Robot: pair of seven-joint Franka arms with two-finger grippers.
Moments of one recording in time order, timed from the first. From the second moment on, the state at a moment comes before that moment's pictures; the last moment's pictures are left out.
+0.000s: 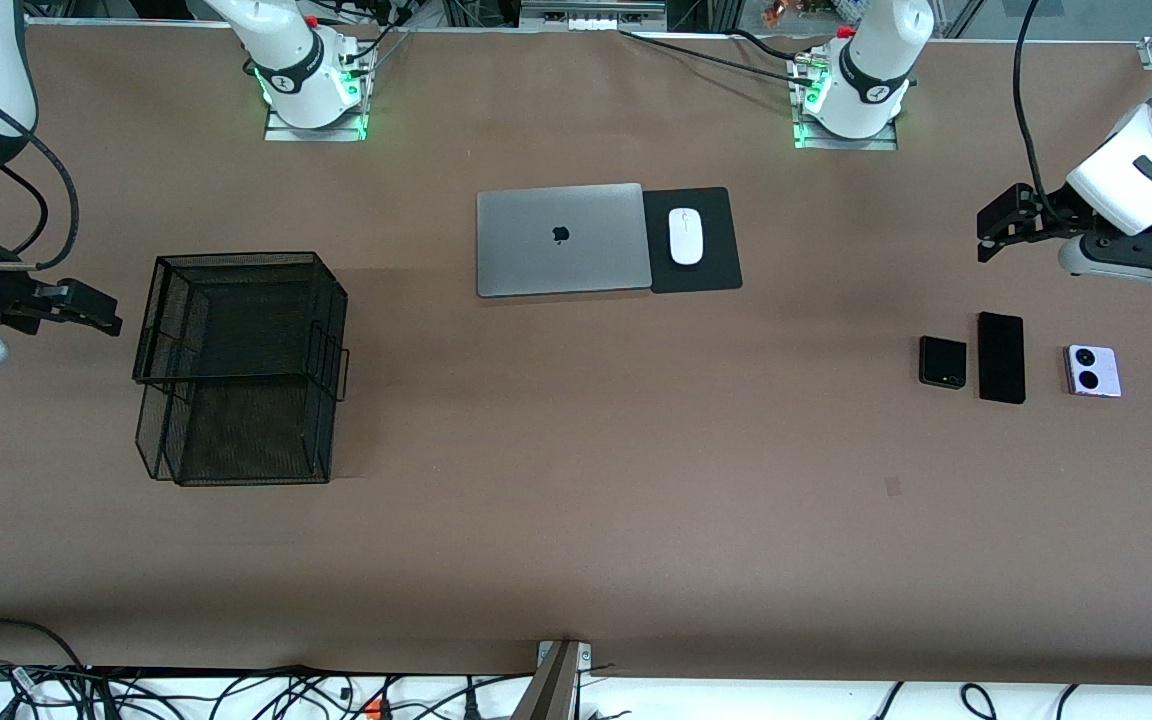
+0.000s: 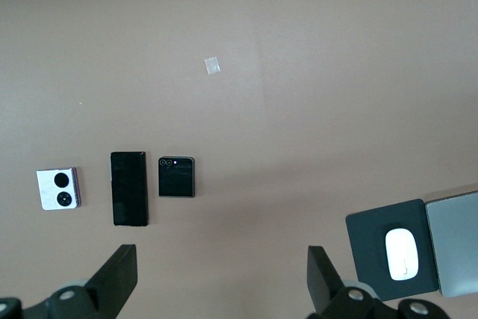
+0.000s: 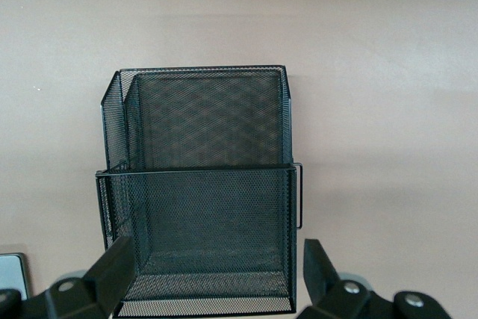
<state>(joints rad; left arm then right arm) -0.13 0.02 0.03 -1.60 0.03 1.60 0.05 -0.10 0.17 0.06 -1.60 -0.03 1.78 -0.03</state>
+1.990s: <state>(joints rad) 0.05 0.38 0.04 -1.79 0.09 2.09 0.31 -0.10 0.17 0.06 -1.59 -0.03 1.78 -0.03</state>
